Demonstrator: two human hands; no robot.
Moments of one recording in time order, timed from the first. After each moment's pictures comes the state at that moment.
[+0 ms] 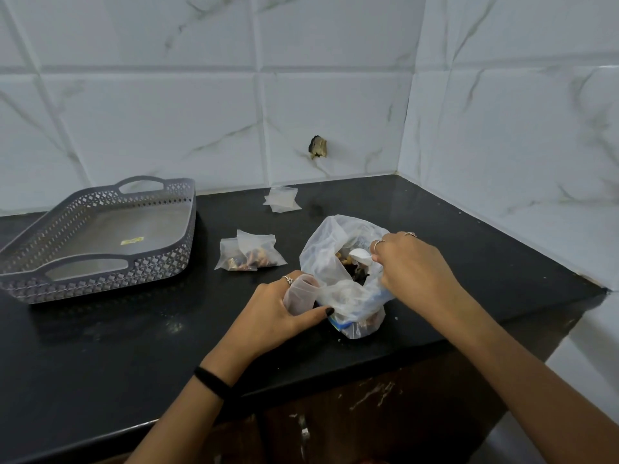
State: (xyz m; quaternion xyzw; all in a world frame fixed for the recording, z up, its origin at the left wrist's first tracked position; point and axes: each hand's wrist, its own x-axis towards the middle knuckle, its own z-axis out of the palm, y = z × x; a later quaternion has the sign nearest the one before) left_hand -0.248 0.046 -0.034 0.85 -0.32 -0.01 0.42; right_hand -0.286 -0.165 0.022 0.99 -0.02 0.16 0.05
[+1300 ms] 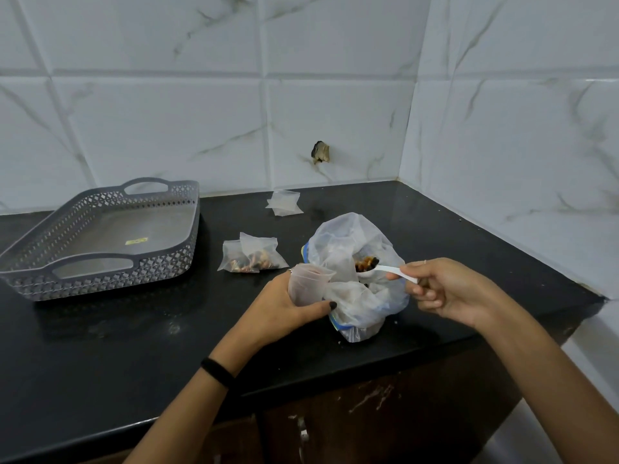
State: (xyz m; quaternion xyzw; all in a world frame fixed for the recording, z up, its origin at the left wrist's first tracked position) left_hand -0.239 0.038 -0.031 0.79 -0.28 -0.08 0.54; right_hand -0.306 -0.212 0.017 0.70 -0.17 -0.07 -0.69
